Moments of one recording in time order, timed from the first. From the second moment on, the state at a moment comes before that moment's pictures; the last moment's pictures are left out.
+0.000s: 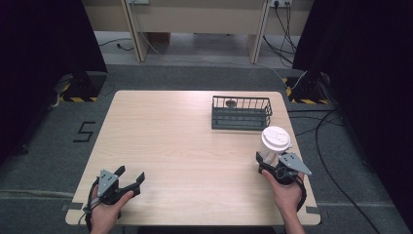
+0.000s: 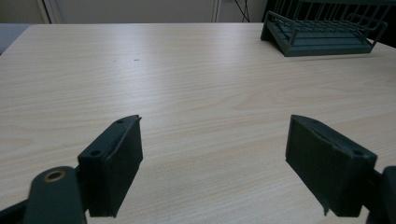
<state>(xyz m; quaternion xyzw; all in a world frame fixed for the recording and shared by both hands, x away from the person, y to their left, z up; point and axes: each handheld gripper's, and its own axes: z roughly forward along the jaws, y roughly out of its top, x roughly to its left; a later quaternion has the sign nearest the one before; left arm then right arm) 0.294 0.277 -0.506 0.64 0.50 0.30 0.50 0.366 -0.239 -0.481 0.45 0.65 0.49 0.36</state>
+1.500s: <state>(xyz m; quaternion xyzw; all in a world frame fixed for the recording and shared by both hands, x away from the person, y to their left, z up) 0.294 0.277 -0.506 0.64 0.50 0.30 0.50 0.428 -0.221 -0.441 0.44 0.65 0.50 0.36</state>
